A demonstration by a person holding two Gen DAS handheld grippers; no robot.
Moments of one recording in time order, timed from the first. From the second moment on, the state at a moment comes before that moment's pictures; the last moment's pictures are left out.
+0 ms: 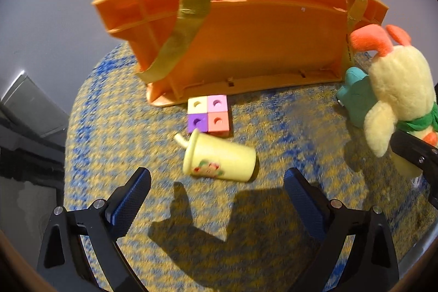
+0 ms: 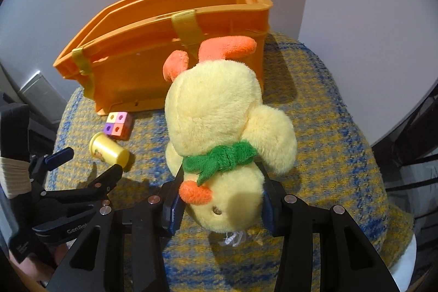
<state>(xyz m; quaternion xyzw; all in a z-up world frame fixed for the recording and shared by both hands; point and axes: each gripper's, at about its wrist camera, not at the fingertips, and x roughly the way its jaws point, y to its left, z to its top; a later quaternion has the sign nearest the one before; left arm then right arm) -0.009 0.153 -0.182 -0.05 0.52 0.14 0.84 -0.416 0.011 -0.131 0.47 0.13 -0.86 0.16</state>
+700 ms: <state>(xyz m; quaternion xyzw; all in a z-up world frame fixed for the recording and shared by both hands) 0.012 0.164 -0.202 -0.04 0.54 0.11 0.83 -0.426 0.009 -0.151 0.48 0.13 -0.85 0.16</state>
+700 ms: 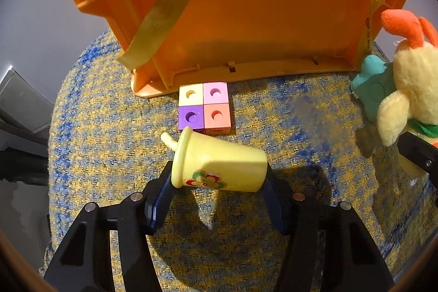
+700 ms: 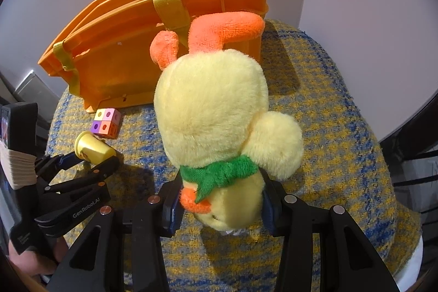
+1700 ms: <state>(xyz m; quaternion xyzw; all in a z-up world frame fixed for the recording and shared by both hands) -0.047 0.163 -0.098 -0.02 0.47 0.12 0.87 -0.373 0.007 -0.073 0.42 0.13 -0.87 0.21</state>
